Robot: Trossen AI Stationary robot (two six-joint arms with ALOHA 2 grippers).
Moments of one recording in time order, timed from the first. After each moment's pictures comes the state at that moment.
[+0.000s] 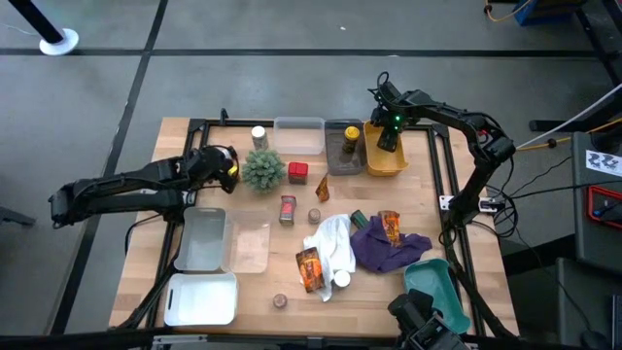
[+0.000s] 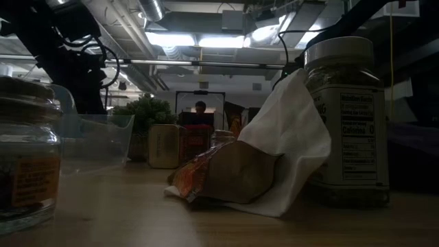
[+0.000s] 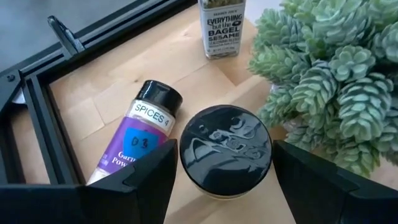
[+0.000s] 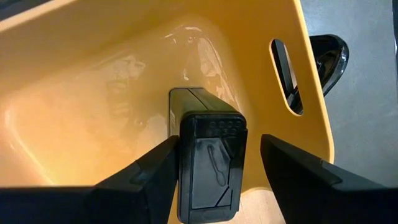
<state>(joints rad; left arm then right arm) 0.39 0.65 0.43 -0.67 -0.47 -0.40 -0.90 1.75 1.27 -0.84 0.09 -0.57</state>
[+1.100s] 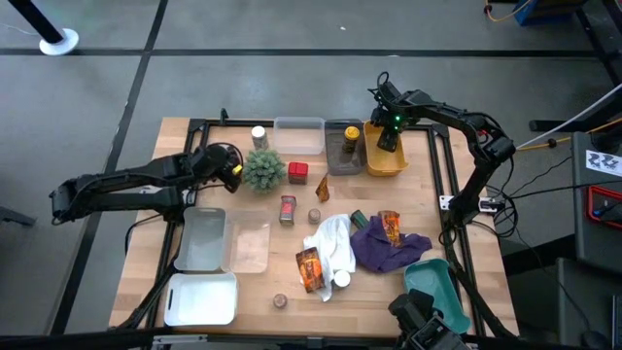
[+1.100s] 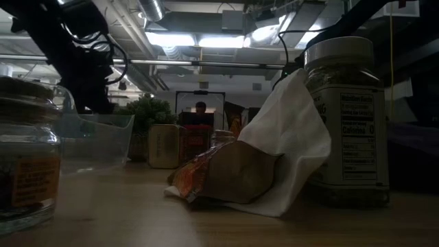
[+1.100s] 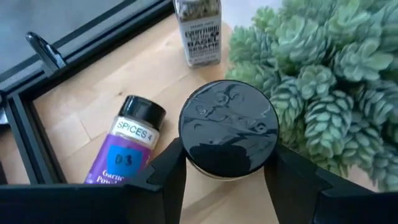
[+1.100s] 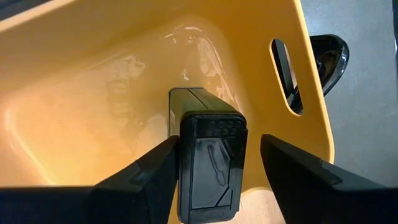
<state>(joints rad) 0.39 0.73 0.49 -0.64 -0.43 -0.35 -0.90 1.75 1.27 -0.84 0.09 -0.57</state>
